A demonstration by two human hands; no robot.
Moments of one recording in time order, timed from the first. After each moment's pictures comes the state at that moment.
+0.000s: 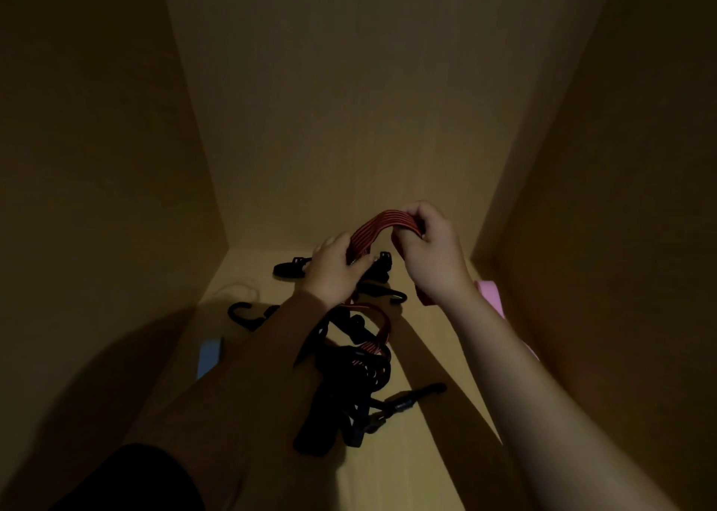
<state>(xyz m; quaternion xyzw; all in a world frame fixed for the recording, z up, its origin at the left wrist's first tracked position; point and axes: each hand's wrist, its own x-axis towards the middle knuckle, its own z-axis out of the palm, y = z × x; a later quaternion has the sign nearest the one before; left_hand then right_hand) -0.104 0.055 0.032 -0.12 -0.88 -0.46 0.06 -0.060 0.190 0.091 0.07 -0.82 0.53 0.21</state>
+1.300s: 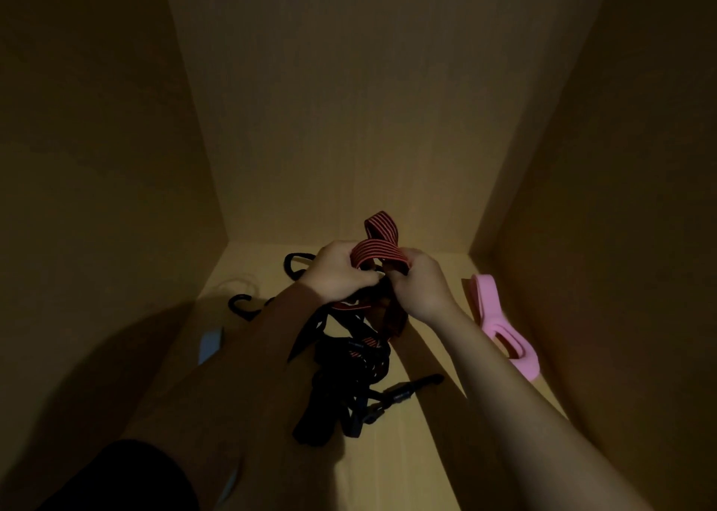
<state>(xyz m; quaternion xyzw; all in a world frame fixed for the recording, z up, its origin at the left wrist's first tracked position) -0.082 0.053 0.047 -0.16 -0.84 -0.51 -0.05 -0.050 0.194 0.050 0.02 -0.89 0.45 0.05</state>
